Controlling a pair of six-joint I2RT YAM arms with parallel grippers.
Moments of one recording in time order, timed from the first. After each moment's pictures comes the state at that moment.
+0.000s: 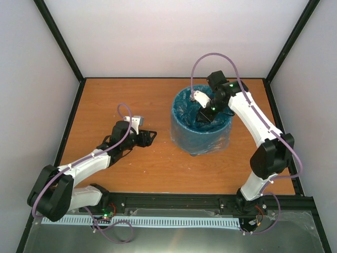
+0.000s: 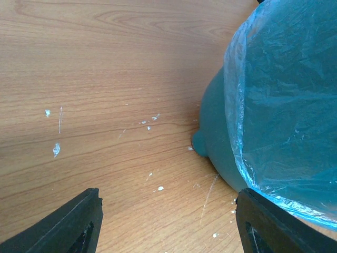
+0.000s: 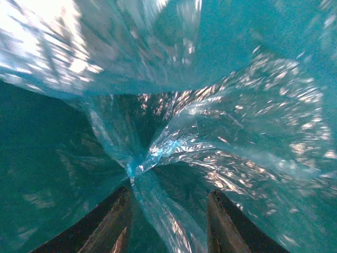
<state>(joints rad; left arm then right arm) -0.47 1.20 0.50 0.17 0.26 -0.43 0.38 1.69 1.70 -1.23 -0.33 -0.57</state>
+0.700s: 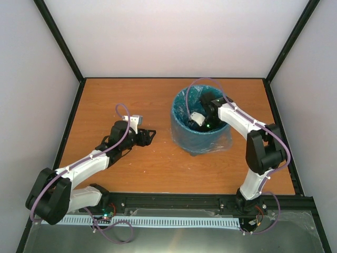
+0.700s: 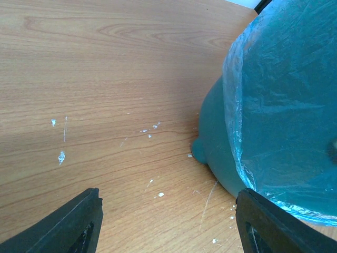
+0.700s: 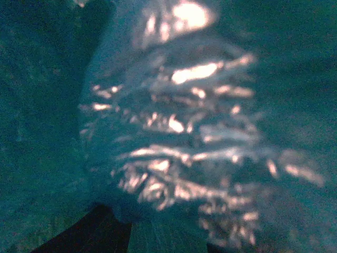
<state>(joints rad) -0.47 1.17 0.50 0.17 0.24 -0.43 0.41 1.77 1.37 -1.06 -0.26 -0.53</state>
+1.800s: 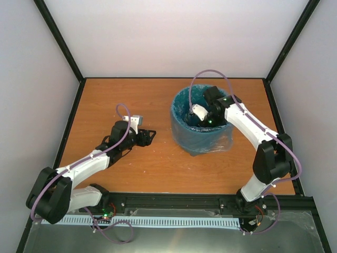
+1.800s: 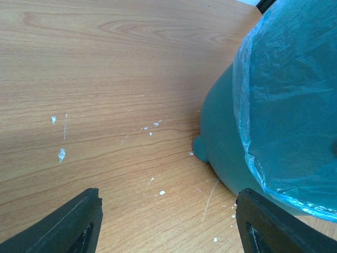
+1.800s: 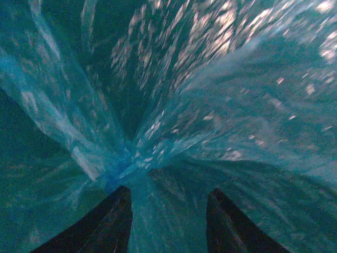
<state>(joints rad) -0.47 1.17 0.50 0.17 0.24 -0.43 0.42 1.65 1.37 -1.04 -0.27 -0.47</state>
